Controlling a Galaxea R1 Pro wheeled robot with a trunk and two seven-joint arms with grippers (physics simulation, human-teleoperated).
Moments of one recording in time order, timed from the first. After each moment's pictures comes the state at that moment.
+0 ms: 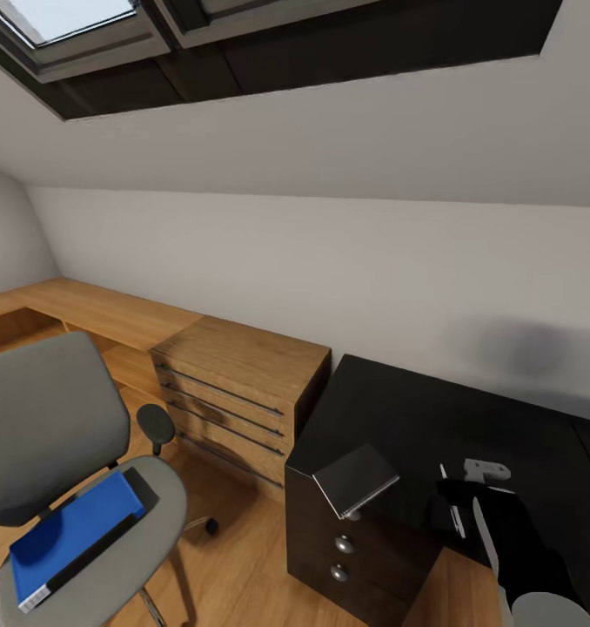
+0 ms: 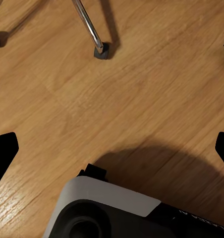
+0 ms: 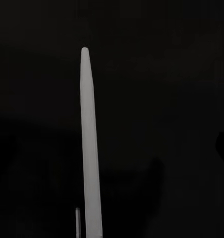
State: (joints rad) left arm 0.01 -0.06 0.22 -0.36 0.14 -0.34 0.04; right arm -0.49 -0.07 -0.36 -0.93 0.21 0.55 0.06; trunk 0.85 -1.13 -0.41
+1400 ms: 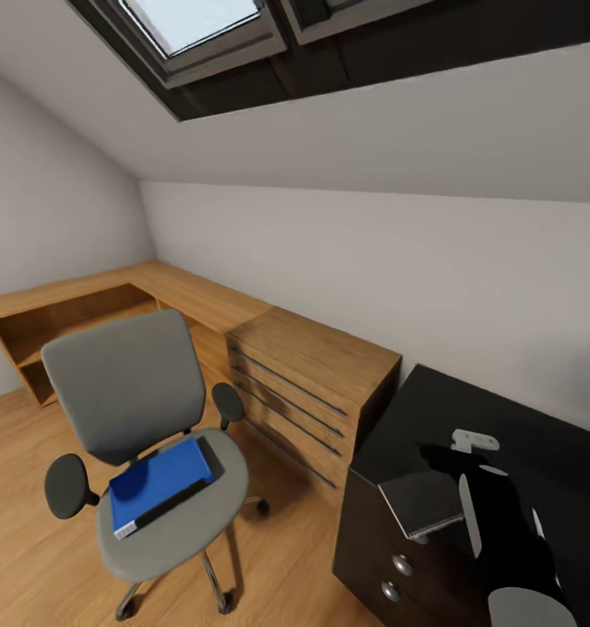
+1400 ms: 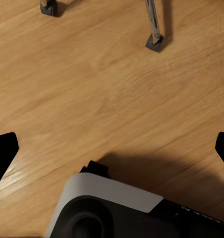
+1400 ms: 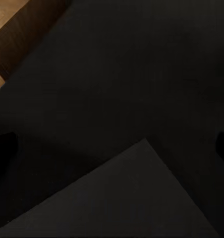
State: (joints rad) left arm 0.01 -0.06 0.22 -0.36 0.14 -0.34 0.04; right arm -0.48 0.04 -0.39 -1.17 0.18 0.56 0.07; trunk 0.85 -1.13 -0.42
